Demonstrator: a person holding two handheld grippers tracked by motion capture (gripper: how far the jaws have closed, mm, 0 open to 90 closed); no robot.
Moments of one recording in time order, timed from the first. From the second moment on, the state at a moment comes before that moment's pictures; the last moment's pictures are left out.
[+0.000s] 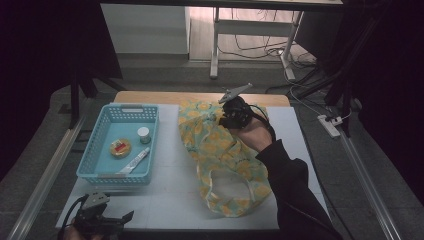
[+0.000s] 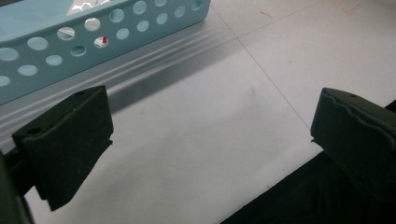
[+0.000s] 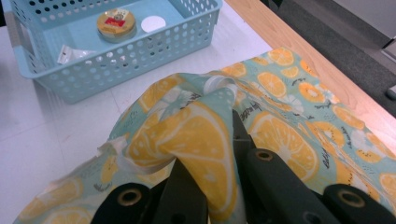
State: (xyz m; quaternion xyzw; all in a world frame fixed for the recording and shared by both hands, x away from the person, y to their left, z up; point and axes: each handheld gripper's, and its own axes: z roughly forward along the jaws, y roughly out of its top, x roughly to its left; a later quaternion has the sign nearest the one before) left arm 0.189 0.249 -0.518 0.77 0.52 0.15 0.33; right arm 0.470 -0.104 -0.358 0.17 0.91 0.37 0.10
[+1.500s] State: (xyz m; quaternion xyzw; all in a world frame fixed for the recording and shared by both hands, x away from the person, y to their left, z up) left arm 0.198 0.263 -0.503 0.76 0.49 0.14 0.40; right arm 0.469 -0.107 -0.358 0.16 0.90 0.39 0.09
